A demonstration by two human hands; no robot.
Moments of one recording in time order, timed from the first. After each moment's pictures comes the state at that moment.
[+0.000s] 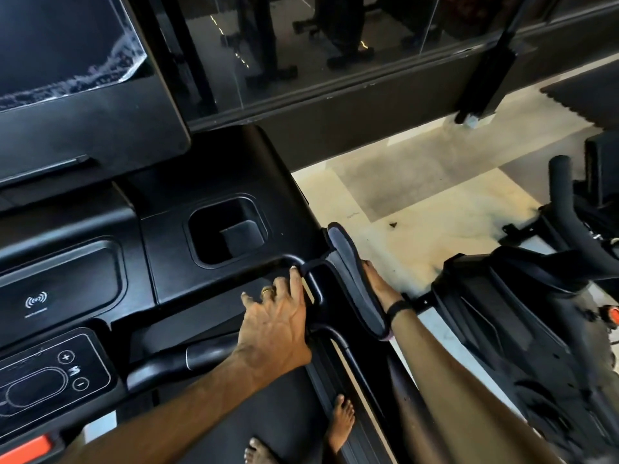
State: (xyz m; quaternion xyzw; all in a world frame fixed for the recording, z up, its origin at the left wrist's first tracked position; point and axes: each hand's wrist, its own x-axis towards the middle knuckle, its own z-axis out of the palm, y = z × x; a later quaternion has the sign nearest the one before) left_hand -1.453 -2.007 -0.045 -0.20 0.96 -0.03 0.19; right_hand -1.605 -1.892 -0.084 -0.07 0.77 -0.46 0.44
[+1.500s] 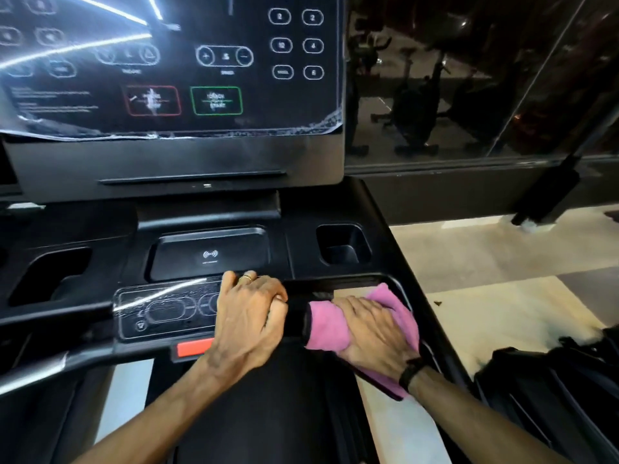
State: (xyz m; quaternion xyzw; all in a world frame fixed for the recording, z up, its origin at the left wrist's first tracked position) left_hand -1.267 -2.093 0.016 -0.28 0.91 0.11 -0.27; right_hand -1.440 -1.972 -0.043 -0.42 0.89 -0.07 0.14
